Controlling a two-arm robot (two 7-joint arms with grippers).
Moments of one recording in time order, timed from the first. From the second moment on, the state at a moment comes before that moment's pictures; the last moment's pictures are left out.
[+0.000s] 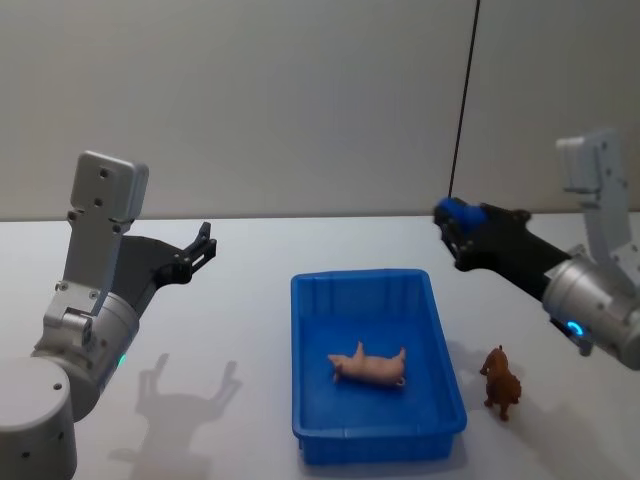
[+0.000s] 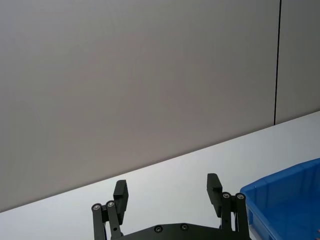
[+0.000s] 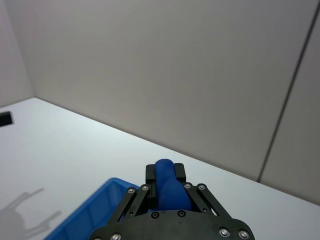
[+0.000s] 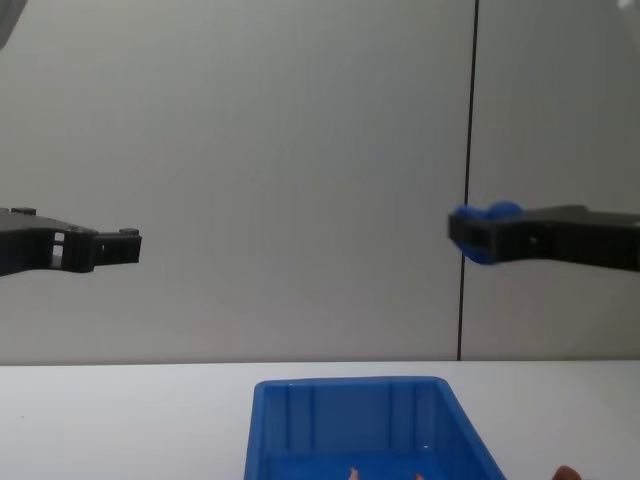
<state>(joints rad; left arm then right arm) -0.13 0.49 0.29 -1.84 -0.35 0.35 0.22 0.29 0.22 -0.24 -1.56 0.24 0.24 0.40</state>
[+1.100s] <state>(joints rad) -0.13 0.49 0.29 -1.84 -0.35 0.35 0.22 0.32 0.22 -0.30 -1.54 0.21 0.50 0.59</state>
